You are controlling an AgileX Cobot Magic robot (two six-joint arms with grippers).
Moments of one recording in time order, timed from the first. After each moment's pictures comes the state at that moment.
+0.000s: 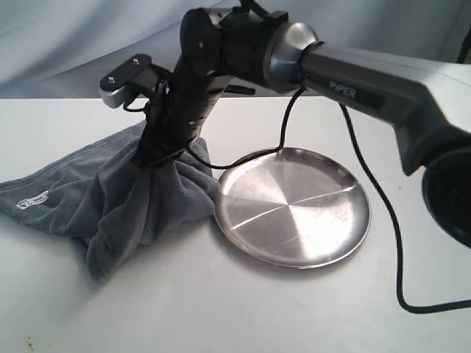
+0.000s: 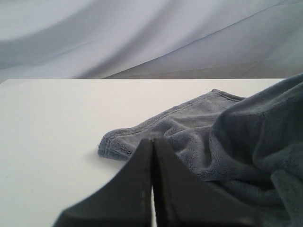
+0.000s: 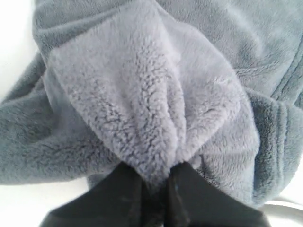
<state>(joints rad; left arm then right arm) 0.05 0.00 0.00 0.01 0.27 0.01 0.72 2.27 -2.04 0.23 0.97 -0.49</state>
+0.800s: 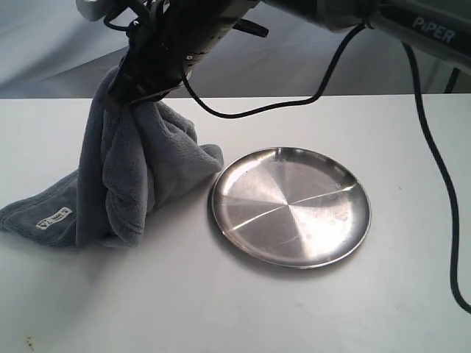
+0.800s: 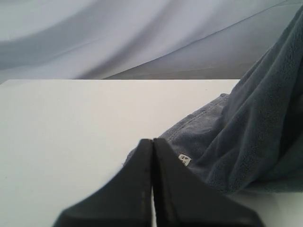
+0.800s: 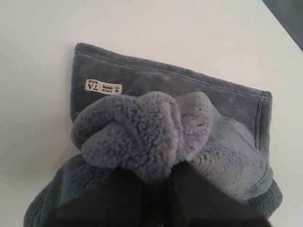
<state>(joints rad) 0.05 0.00 0.00 0.01 0.27 0.01 0.72 2.09 -2.04 0.32 0.94 -0.52</state>
